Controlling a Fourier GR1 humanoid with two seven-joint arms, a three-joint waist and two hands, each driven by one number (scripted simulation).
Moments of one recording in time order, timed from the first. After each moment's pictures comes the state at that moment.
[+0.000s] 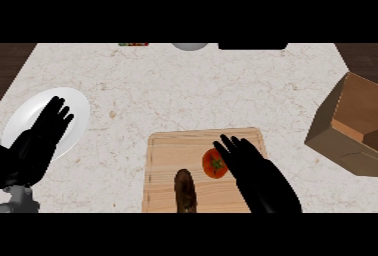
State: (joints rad) left arm -0.03 0.32 0.08 -1.61 0.31 0.01 0.22; right arm -0.02 -0.14 0.54 -1.97 1.01 0.44 0.44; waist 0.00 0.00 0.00
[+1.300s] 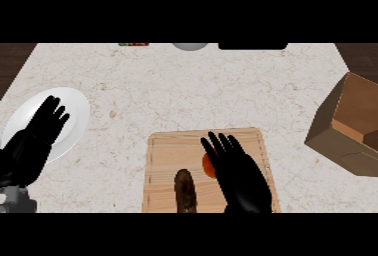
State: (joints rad) left arm -0.03 0.26 0.17 -1.64 0.25 -0.07 0.26; right arm -0.08 -0.03 0.59 -1.79 1.18 0.41 0.46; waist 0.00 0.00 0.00
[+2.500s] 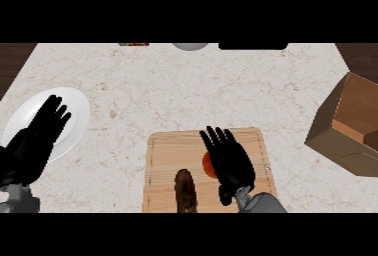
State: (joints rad) left arm -0.05 0.22 0.20 -1.63 0.21 -0.10 0.28; right arm -0.19 0.00 0.53 -1.47 1.20 0.29 0.41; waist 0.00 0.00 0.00
